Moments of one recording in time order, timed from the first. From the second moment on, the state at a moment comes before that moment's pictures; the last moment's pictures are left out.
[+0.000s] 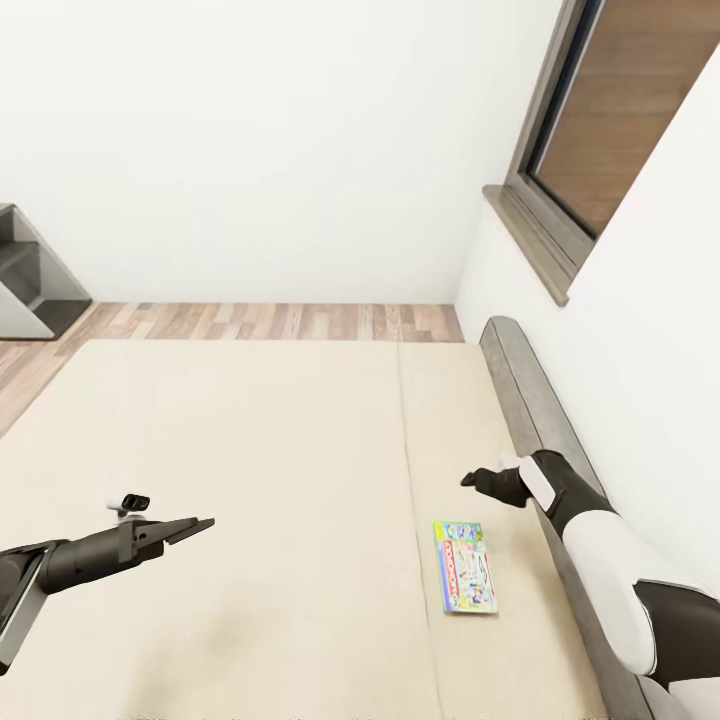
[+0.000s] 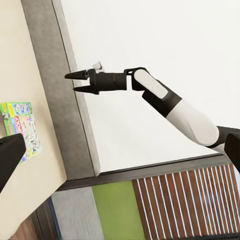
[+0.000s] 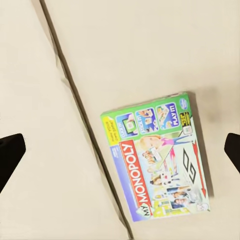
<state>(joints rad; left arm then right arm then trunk) -0.41 0.40 0.22 -1.14 0.35 0.89 -1.57 -1.00 -0.12 -0.11 -0.42 -0.27 0.79 0.05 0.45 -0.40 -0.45</state>
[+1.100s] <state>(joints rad) -0.41 0.40 0.22 -1.14 0.35 0.89 -1.57 -1.02 -0.18 -0.11 -0.42 -0.27 0.79 0.14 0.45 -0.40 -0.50</state>
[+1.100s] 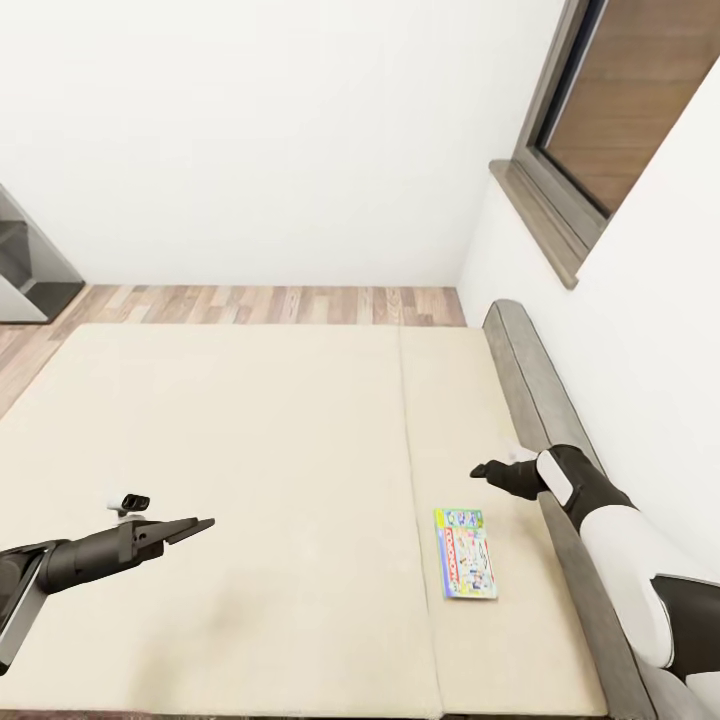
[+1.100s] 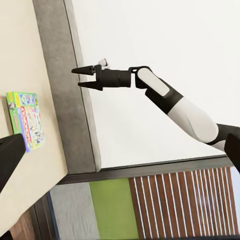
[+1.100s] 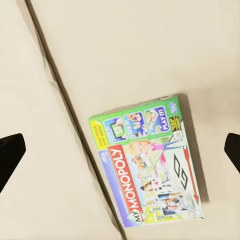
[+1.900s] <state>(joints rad) -0.41 0.40 0.22 -1.14 0.35 0.88 -1.57 -1.01 -0.18 -0.11 -0.42 -0.27 0.79 0.19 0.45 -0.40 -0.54</state>
